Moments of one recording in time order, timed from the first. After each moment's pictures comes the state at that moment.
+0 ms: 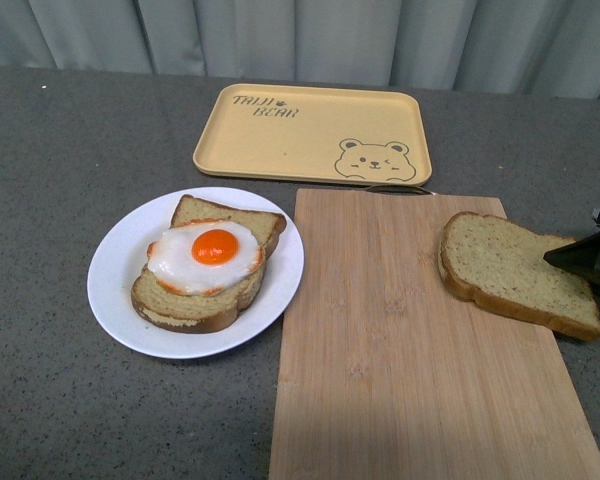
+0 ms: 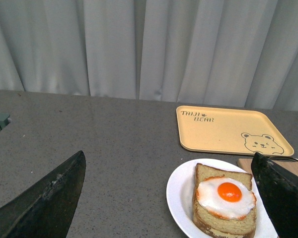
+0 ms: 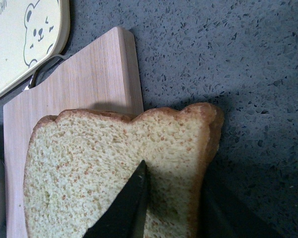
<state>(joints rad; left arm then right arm) 0.00 0.00 0.02 0.00 0.00 -0.01 -0.19 2.21 0.81 0.53 -0.58 0.37</state>
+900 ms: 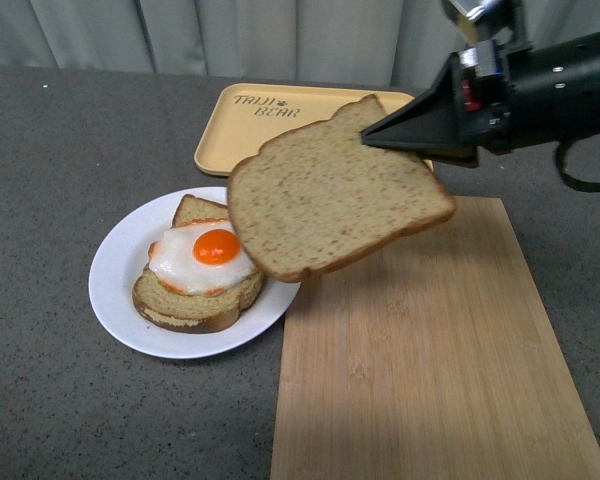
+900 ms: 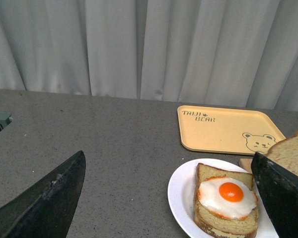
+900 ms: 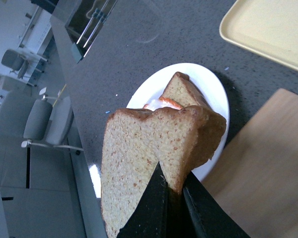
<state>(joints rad) 0.00 0.00 0.02 0.00 0.00 -0.01 0.18 2.11 1.21 0.05 -1.03 0.02</state>
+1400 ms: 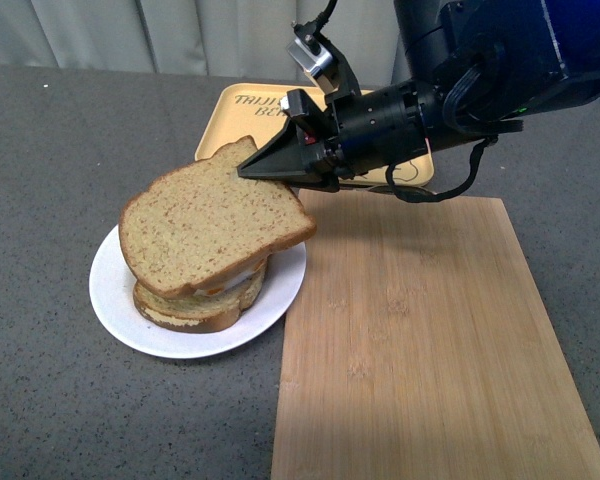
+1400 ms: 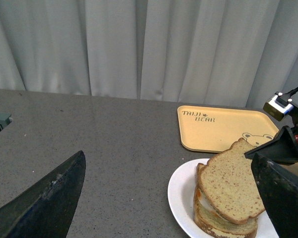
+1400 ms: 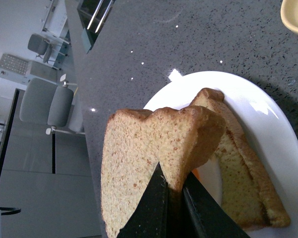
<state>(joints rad) 0.00 0.00 0.02 0.00 0.00 -0.01 0.35 2.40 1.51 0.09 -1.02 0.20</state>
